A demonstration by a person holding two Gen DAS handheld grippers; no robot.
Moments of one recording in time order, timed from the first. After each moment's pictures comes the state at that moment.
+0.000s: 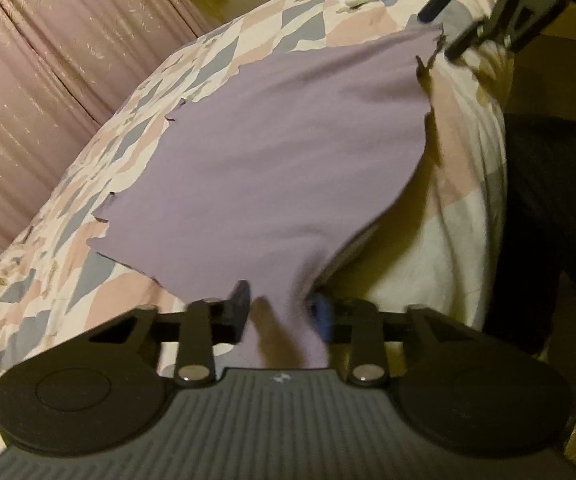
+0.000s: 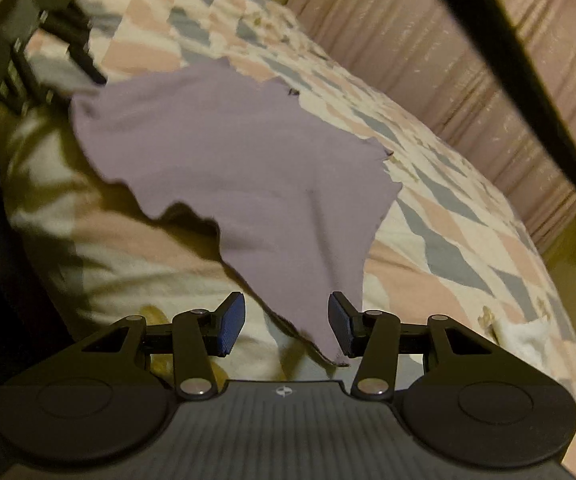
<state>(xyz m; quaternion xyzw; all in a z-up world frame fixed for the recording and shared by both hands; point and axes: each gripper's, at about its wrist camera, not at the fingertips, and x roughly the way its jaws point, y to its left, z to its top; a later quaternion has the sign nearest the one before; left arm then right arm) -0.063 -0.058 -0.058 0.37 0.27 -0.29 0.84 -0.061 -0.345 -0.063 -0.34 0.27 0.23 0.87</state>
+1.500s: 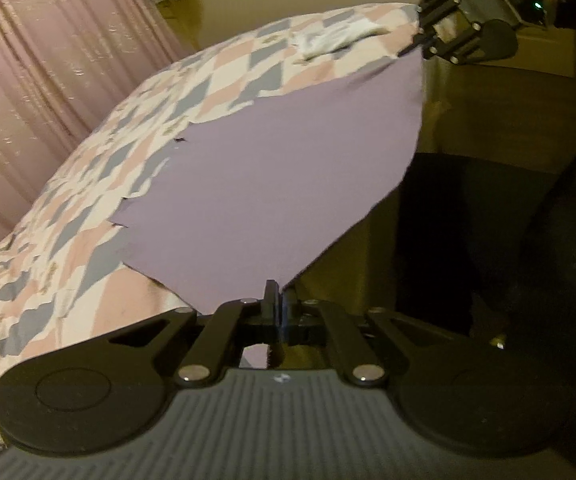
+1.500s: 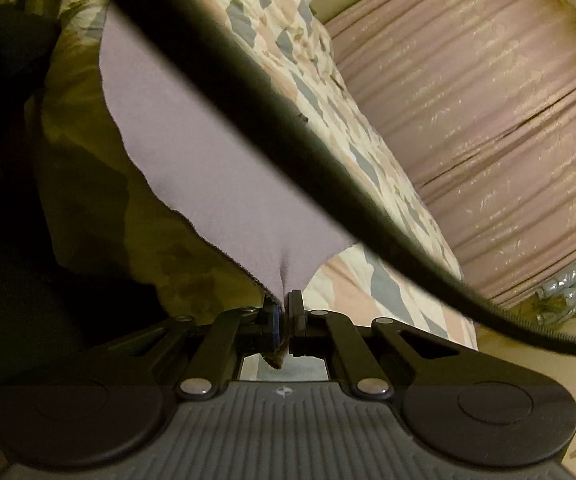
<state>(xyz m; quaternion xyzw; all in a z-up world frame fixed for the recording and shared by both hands) -0.172 -0.012 0.021 0.35 0.27 -0.36 0.83 -0.156 -0.351 -0.048 -0.48 0.21 0.19 0.83</state>
